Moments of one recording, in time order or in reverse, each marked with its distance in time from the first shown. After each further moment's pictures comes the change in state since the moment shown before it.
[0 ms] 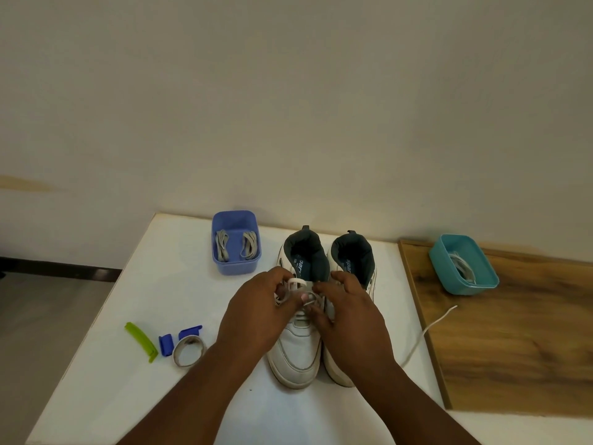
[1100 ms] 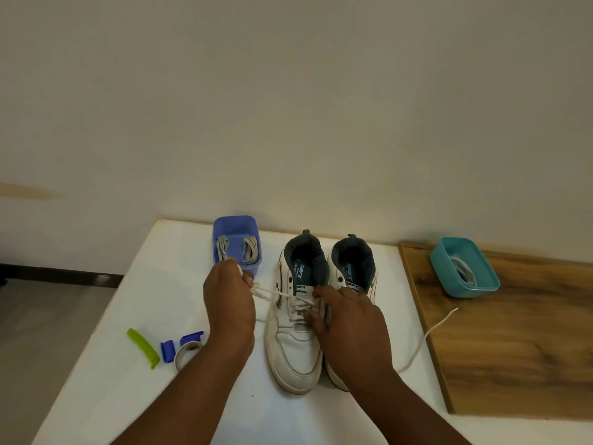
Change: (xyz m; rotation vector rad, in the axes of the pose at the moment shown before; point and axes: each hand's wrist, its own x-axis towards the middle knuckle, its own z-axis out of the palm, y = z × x) left_hand 0.006 0.025 -0.034 -1.025 0.479 -0.593; right_hand -0.004 -0.012 -0.001 -0.201 0.024 -0.002
